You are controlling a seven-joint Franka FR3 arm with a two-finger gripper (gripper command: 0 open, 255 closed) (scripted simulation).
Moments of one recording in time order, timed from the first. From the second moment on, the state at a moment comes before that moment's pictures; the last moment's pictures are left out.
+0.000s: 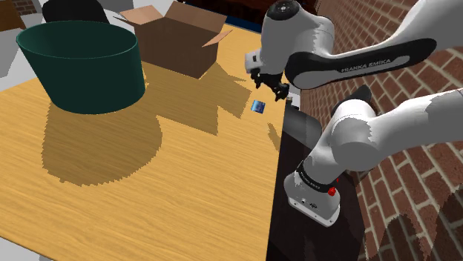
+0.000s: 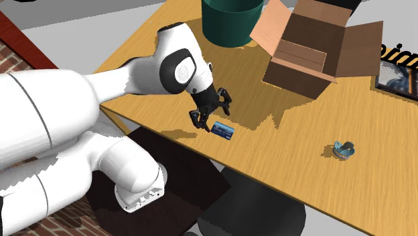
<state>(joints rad) 0.27 -0.79 -0.14 -2.86 -0.67 1.99 -1.12</state>
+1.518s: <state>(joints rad) 0.18 -0.61 -0.29 -2.97 -1.09 2.37 -1.29</state>
